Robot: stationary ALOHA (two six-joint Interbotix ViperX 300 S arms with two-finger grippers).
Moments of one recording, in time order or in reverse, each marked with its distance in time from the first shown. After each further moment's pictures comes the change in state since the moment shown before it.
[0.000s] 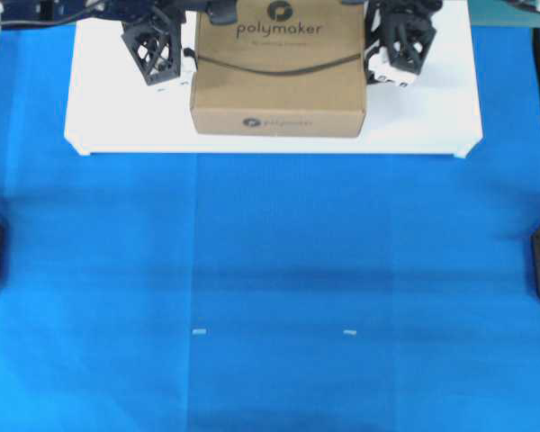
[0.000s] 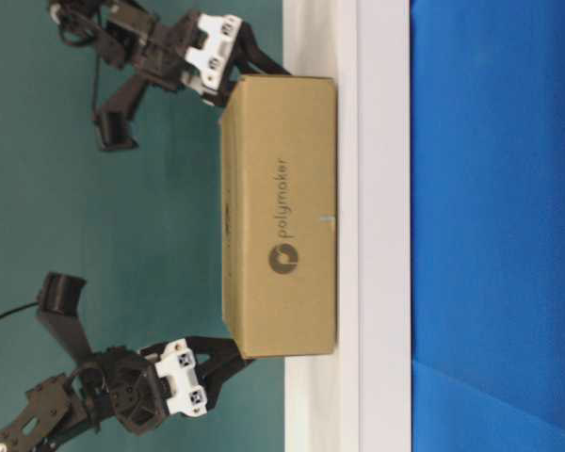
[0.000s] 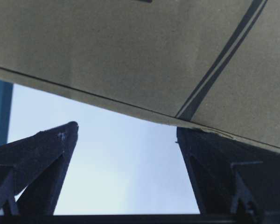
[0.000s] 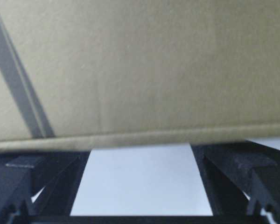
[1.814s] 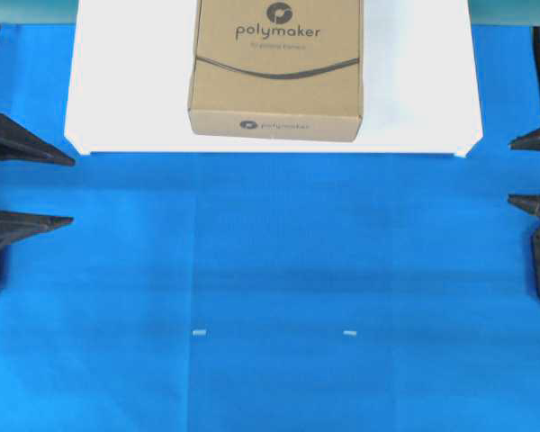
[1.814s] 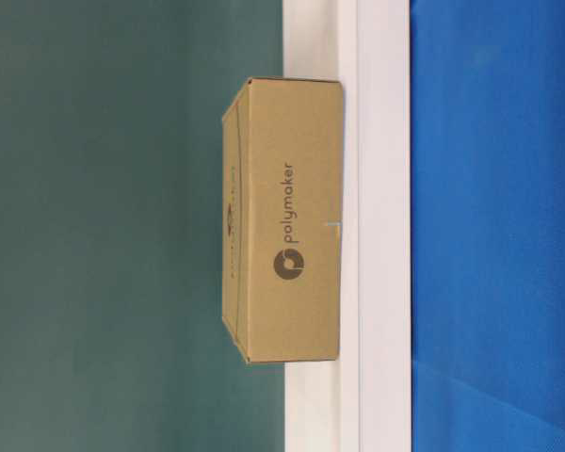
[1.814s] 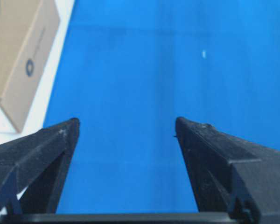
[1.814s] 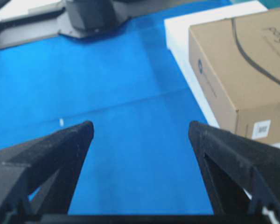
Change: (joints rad) left arm -0.545 -1.054 0.693 -0.017 -0.295 -0.434; right arm 0.476 -1.445 0.819 0.071 -0.422 0.572
